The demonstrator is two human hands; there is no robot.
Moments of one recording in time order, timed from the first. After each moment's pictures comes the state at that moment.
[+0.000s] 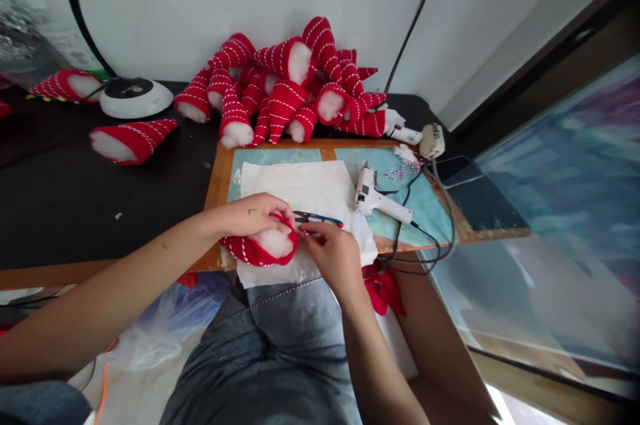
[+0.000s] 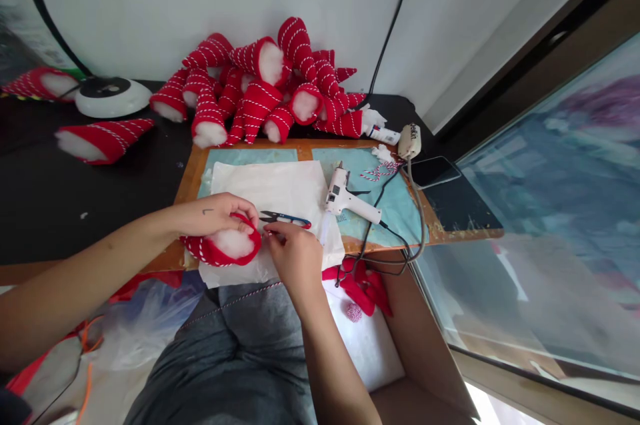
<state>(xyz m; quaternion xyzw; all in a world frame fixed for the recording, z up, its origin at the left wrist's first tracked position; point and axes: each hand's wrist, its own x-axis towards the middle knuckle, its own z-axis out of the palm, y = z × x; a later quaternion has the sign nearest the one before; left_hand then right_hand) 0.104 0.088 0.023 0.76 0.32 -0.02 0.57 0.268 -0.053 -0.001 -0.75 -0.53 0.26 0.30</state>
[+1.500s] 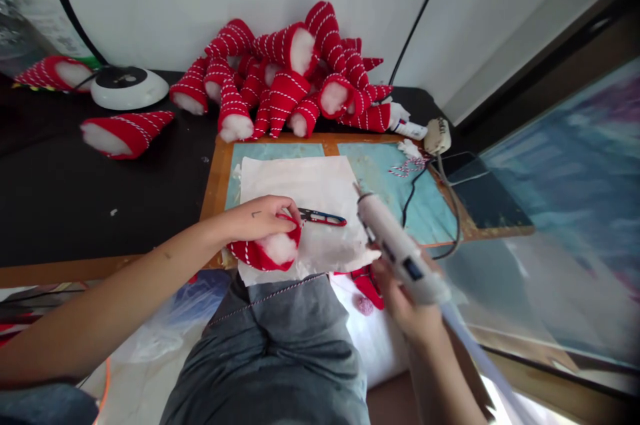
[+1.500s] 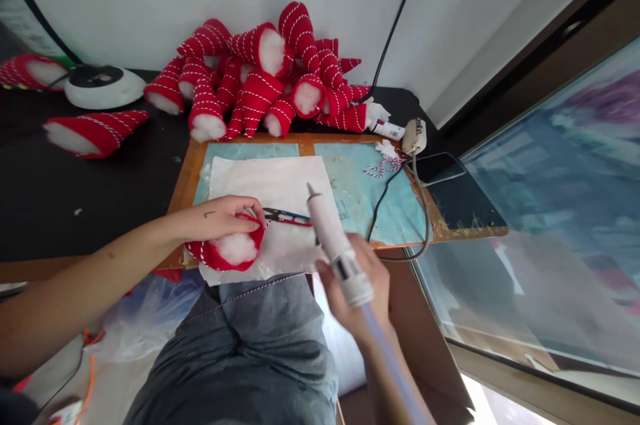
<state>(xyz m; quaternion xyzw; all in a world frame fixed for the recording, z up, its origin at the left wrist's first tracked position) 0.106 0.075 0.014 0.75 0.36 0.00 0.56 0.334 -0.126 0.022 -0.64 -0.64 0.03 0.43</state>
